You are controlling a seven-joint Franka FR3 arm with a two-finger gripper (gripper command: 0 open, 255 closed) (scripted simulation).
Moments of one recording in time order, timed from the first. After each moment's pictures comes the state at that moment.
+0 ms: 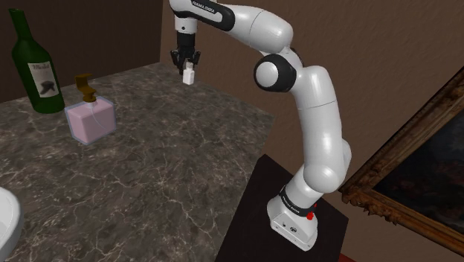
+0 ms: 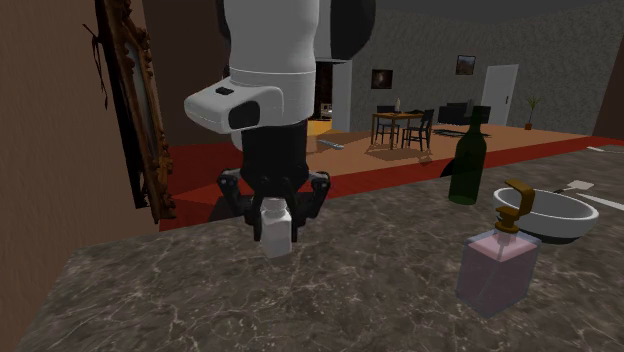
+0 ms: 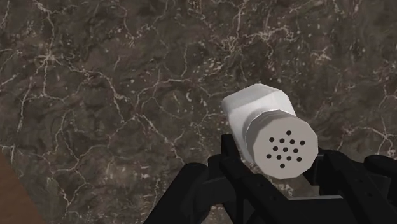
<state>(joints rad) 0.03 0.75 0.02 -0.83 -0.03 1.39 0.17</state>
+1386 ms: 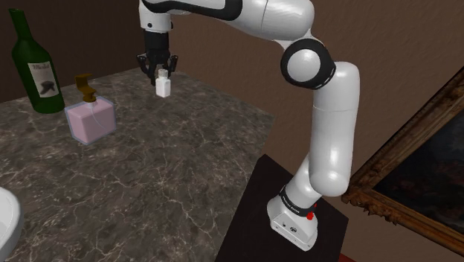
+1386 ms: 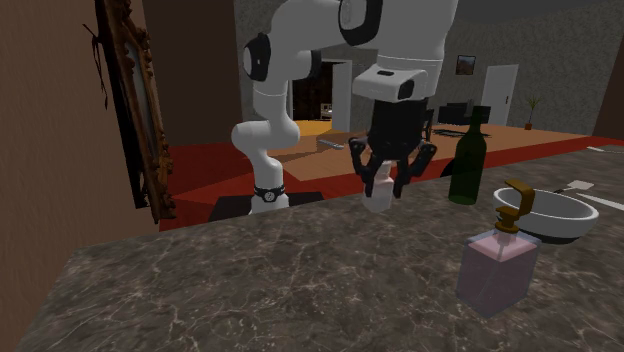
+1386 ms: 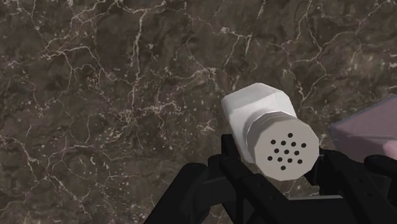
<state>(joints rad) 0.24 0.48 0.10 -1.22 -0.01 1.51 0.46</state>
